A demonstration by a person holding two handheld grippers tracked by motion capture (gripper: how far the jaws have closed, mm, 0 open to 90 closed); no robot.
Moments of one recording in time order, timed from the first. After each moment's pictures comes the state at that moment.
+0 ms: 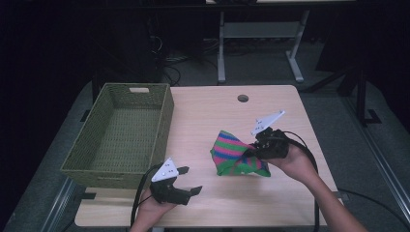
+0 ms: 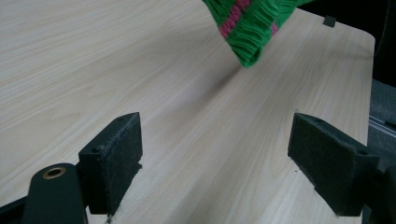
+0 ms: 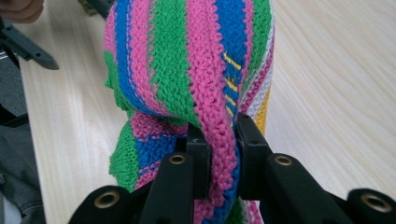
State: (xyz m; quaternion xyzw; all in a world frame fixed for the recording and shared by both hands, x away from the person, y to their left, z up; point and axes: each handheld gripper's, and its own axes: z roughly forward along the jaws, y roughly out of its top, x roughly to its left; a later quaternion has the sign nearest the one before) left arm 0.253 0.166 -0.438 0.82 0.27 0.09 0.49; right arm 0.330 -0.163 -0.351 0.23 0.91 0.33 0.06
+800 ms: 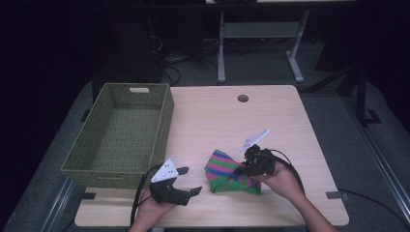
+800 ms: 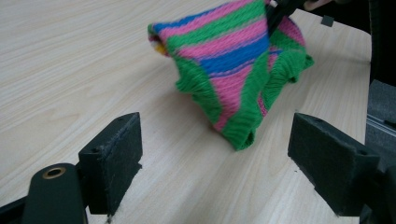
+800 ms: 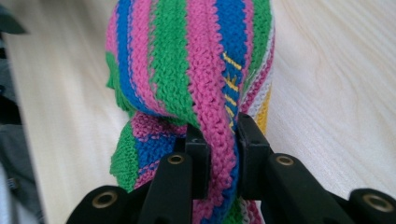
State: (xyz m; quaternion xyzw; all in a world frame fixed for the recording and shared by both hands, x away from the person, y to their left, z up) left arm 0.251 0.166 -0.439 0.83 0.27 0.09 0.49; right arm 0.323 -0.140 -0.418 0.28 0.91 0.30 0.00
